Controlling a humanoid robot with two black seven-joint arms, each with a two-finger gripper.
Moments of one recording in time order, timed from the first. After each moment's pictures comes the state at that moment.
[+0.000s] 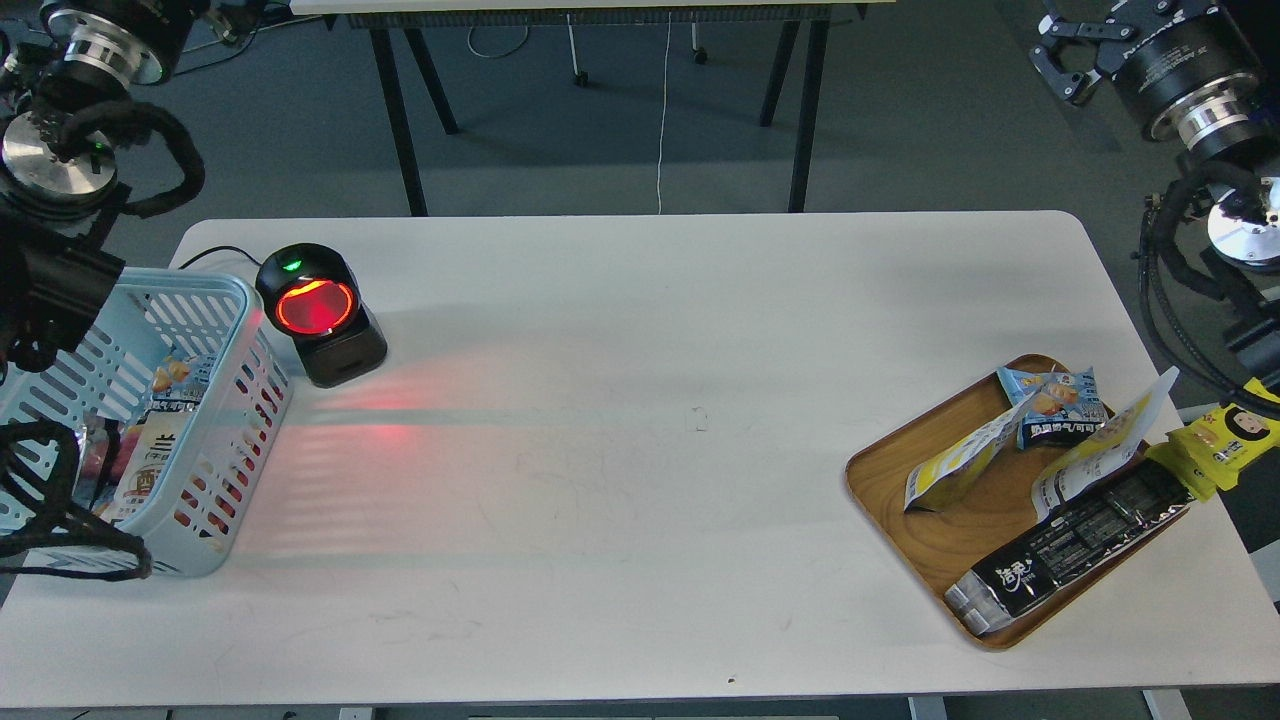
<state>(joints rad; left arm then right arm) -1.12 0.39 -0.78 -0.38 -0.32 -0.49 -0.09 1.03 -0.47 0.65 0.53 0.20 0.49 0.22</state>
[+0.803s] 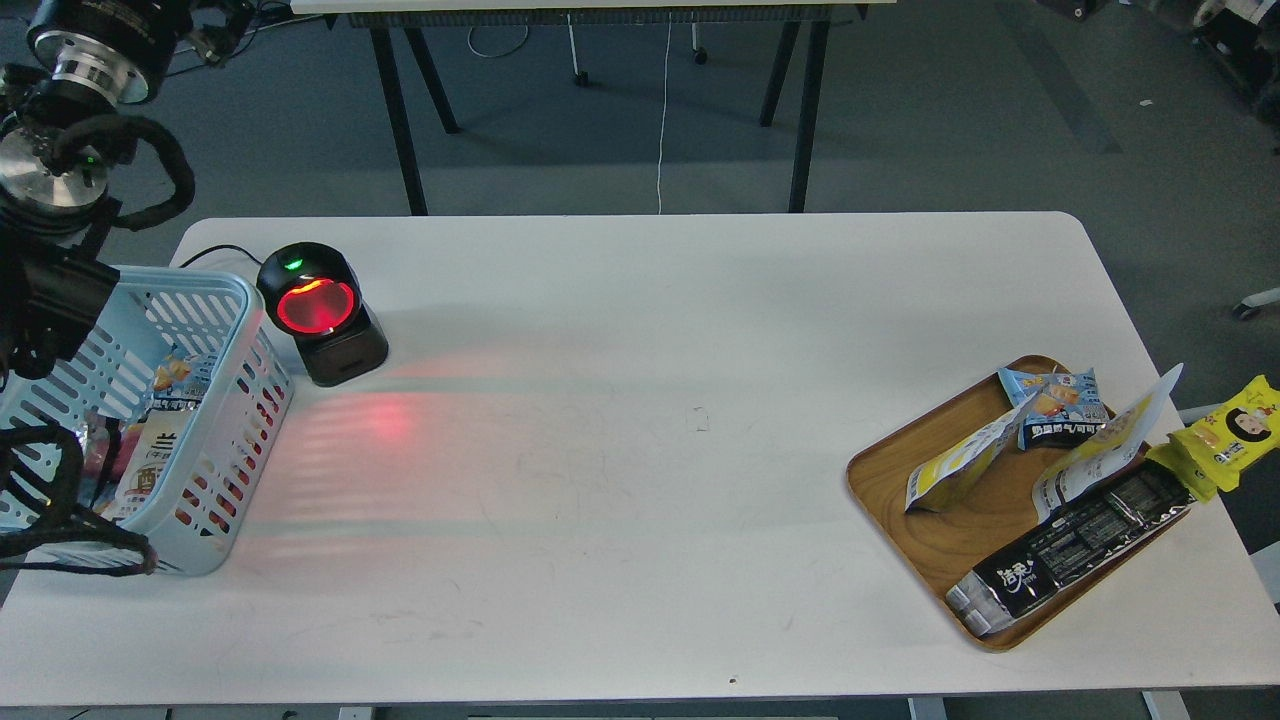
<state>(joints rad) -1.12 0.38 -0.77 -0.31 -0.31 -0.49 -0.10 1.37 -0.76 0.25 0.97 -0.36 0.49 0.29</state>
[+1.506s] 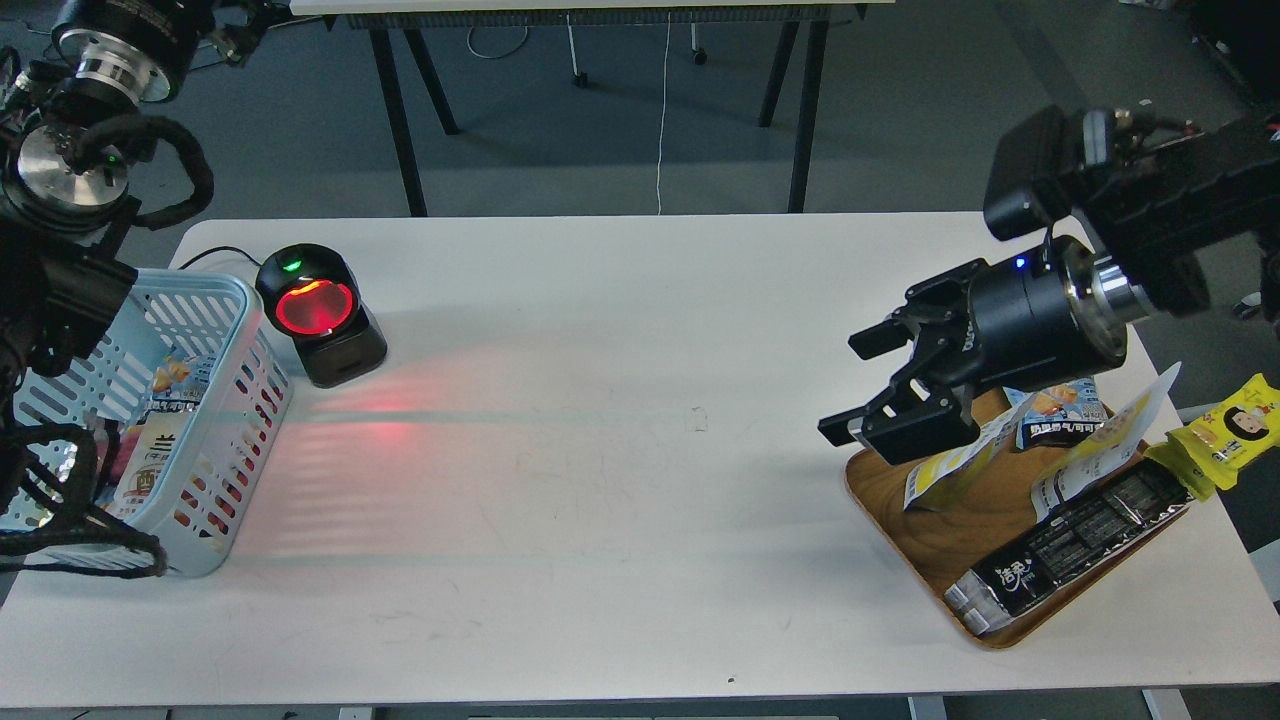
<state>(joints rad) -1.12 0.36 -0.76 -0.31 -0.31 -0.49 -0.10 1.76 -0.92 -0.44 1.73 -1.73 0.48 0.49</state>
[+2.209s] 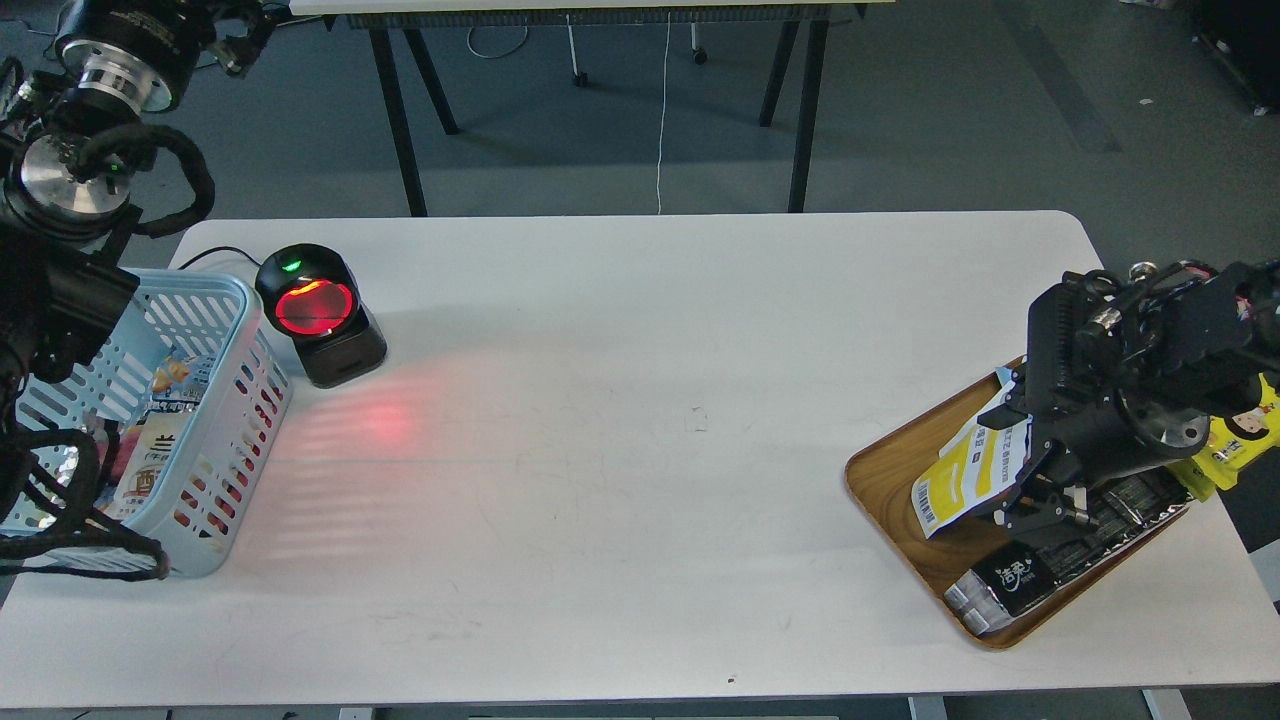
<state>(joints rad) -1.11 0.35 -0.76 -0.30 -0.31 -0.49 -0.10 1.69 -0.94 -0.60 1.66 -2.09 0.41 0.49</state>
